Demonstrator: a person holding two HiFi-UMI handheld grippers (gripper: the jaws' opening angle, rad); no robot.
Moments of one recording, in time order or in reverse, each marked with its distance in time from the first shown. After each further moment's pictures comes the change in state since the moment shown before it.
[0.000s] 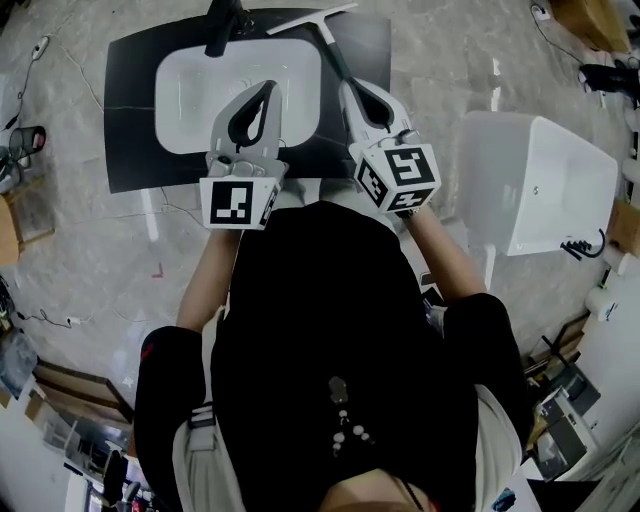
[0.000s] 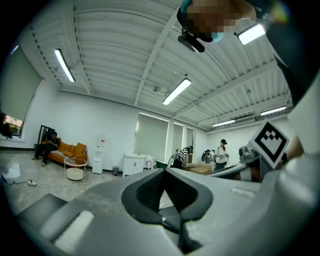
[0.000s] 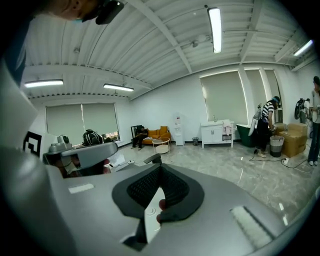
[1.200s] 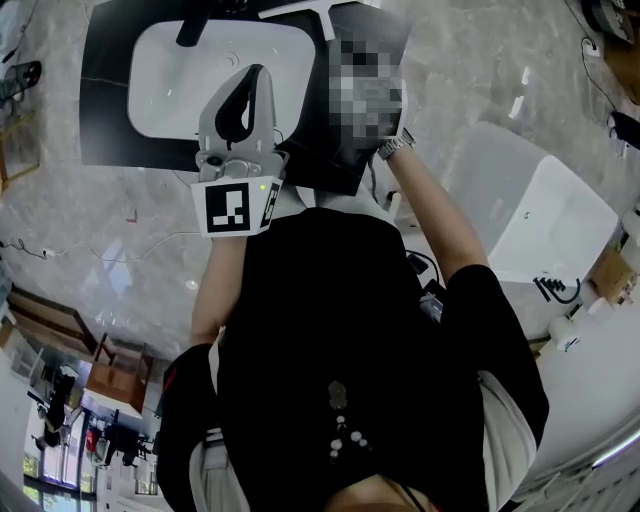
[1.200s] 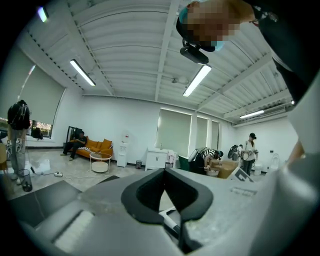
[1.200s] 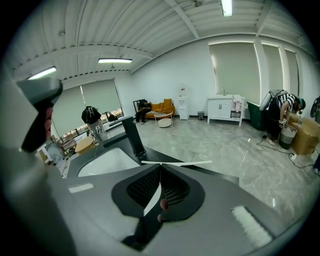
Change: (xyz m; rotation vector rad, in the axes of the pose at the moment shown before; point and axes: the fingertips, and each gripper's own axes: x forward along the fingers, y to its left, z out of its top) left arm 0.083 0.014 -0.041 -0.052 0.055 0.305; right arm 0.156 -0.121 -0.112 -0.031 0.335 0.080
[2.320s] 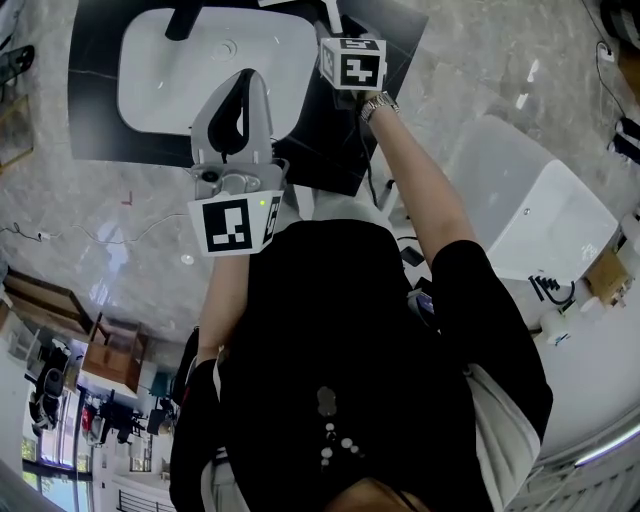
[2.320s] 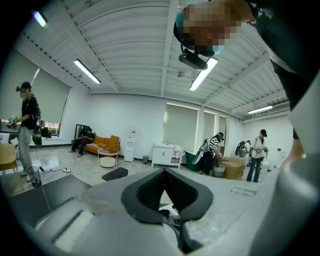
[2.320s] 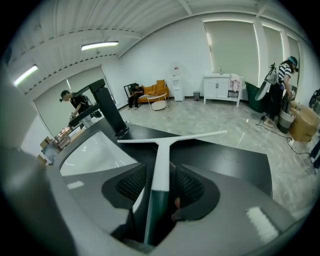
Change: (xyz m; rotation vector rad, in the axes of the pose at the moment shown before) left arm 0.004 0.013 -0.025 -0.017 0.057 0.084; right arm 0.107 -0.028 -0.071 0.087 0.207 -0.034
